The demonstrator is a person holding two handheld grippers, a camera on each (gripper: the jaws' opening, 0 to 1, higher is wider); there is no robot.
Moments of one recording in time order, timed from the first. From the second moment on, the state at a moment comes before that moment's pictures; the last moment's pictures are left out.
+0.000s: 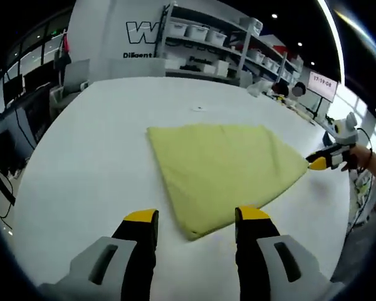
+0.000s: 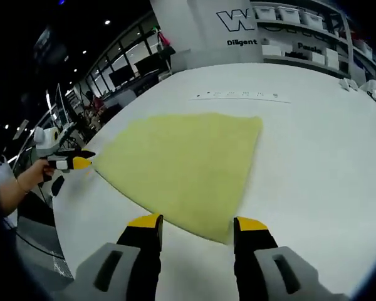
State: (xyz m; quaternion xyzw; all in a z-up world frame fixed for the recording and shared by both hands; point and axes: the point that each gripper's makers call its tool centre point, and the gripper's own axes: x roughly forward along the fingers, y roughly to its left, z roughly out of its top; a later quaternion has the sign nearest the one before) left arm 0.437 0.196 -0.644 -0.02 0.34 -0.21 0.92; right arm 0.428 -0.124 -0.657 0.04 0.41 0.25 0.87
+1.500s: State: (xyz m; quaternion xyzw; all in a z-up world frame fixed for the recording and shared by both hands) left arm 0.421 0.206 -0.664 0.23 0.34 -0.33 0.85; right arm 0.428 -0.141 -0.668 0.02 0.42 0.23 0.88
